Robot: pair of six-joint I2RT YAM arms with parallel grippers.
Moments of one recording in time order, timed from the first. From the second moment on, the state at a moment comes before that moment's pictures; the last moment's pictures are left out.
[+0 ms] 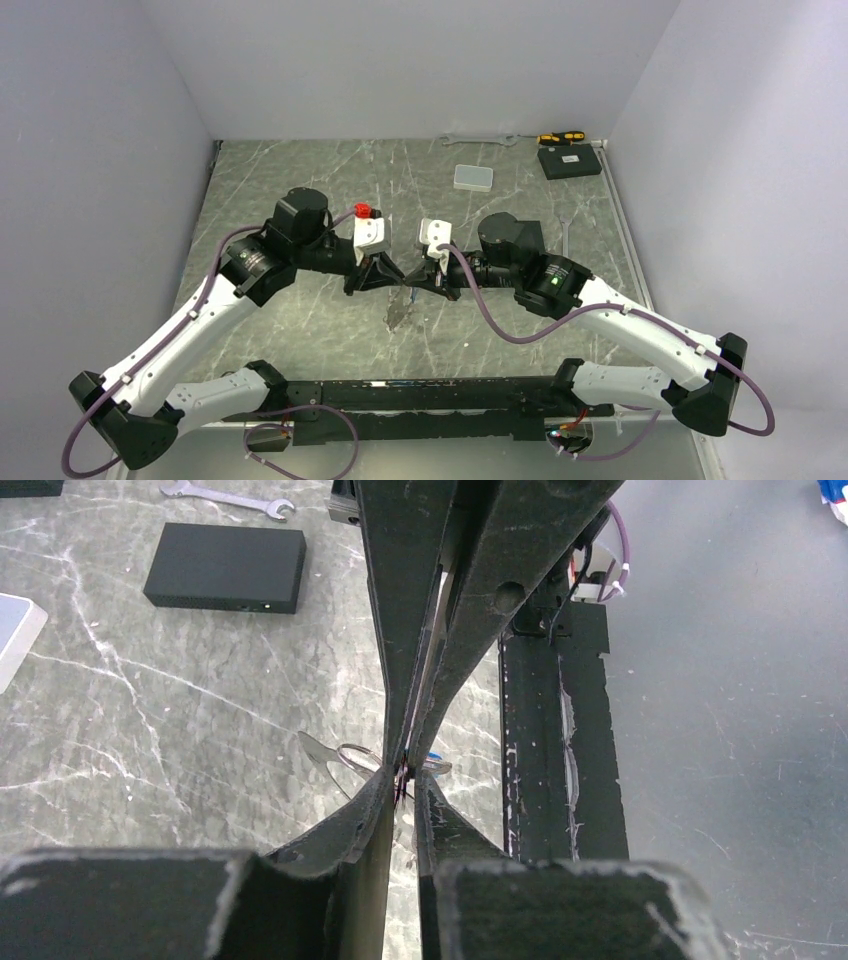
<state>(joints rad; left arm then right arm) -0.67 1.03 1.14 -0.59 0.82 0.32 0.96 1.07 1.04 -0.29 -0.44 -0.24</state>
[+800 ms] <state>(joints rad) -0.69 0.92 1.00 -0.44 0.72 0.33 0.96 1.06 1.04 -0.28 -0.40 -0.23</state>
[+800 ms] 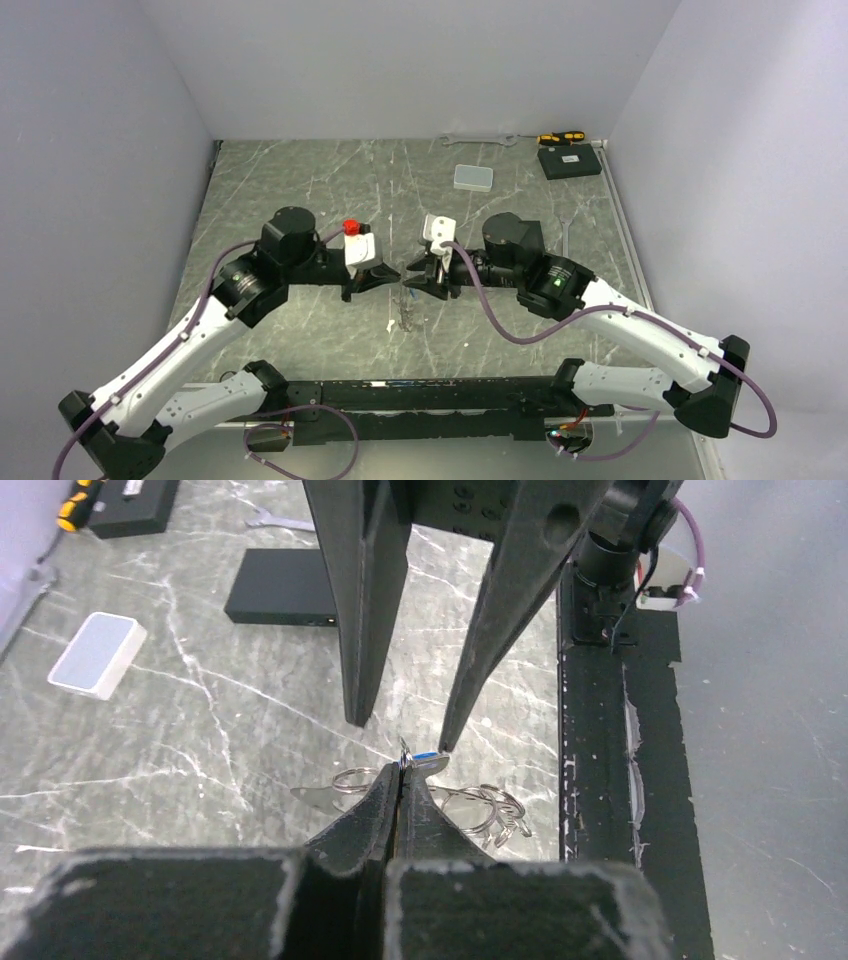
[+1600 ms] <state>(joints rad) -0.69 0.67 0.79 -0.03 0.68 0.11 0.84 0.97 0.95 -0.06 -0.65 -0.08</state>
